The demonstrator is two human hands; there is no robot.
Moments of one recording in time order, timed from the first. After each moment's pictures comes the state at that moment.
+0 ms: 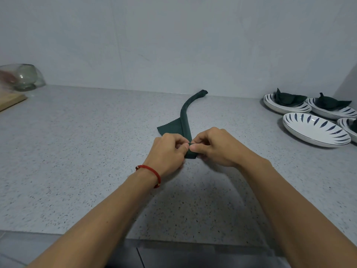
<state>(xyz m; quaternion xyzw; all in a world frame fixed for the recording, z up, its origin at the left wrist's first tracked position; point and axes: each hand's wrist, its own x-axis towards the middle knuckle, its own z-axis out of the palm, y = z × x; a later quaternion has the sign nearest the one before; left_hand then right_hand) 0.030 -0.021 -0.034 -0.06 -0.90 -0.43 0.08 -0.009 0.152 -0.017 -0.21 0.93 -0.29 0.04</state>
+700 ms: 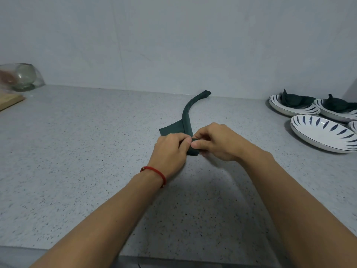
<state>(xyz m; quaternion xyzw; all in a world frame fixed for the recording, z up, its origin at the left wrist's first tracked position) 0.000 -0.020 -0.045 -0.10 -0.91 -0.37 0.16 -0.041 0.146 -0.011 -0.21 0.94 -0.27 0.07</state>
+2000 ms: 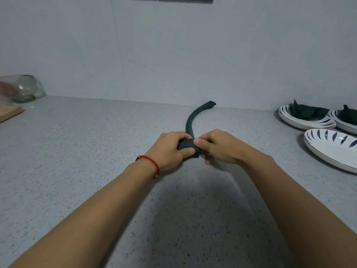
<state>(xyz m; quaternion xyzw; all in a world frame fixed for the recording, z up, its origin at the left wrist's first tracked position) -0.070 -0.043 -0.031 -0.14 -0.93 -0.35 0.05 -0.096 0.144 -0.015 -0.19 0.93 -0.31 0.09</state>
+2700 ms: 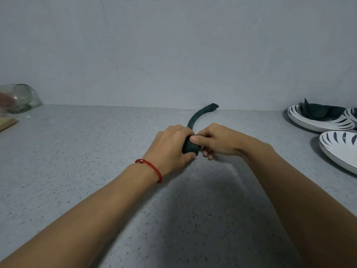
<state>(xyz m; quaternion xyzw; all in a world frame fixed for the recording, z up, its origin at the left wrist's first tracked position) -0.109 -0.040 -0.030 -0.20 -0.95 -0.17 0.17 -0.160 0.144 -0.012 -0.25 0.91 -0.31 0.13</state>
